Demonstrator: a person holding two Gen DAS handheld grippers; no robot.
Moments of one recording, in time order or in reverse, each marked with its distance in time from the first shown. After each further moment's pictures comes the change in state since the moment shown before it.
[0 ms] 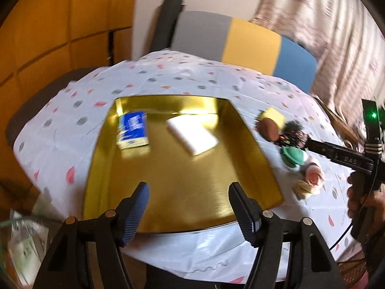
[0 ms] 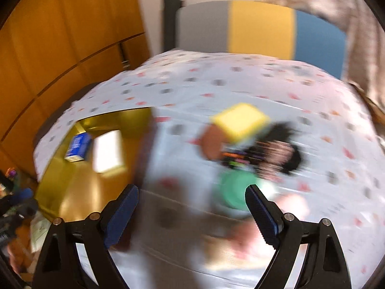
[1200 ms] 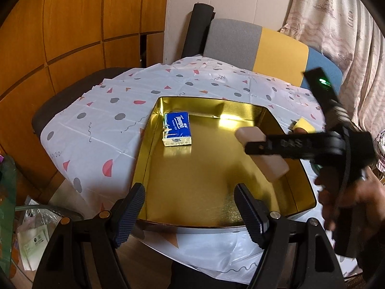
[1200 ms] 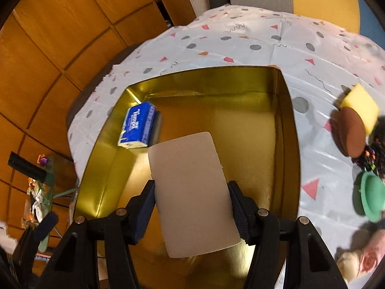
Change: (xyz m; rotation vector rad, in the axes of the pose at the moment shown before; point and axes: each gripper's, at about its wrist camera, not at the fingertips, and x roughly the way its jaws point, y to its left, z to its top) left arm -0.009 0.049 -0.017 -0.100 -0.045 0.162; right arm 0.105 0.168 0.025 -0.035 0.279 0.282
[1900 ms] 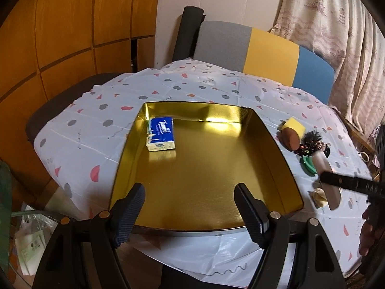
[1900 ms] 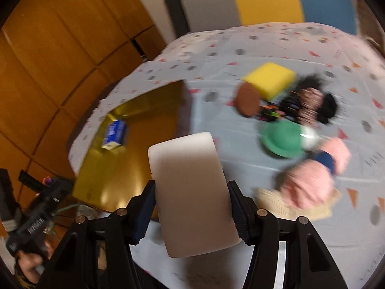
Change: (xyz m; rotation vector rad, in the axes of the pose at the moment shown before) left arm -0.004 -0.022 0.002 0.033 -0.021 -0.025; right arm -0.114 -0.097 -0.093 0.133 -0.188 0.009
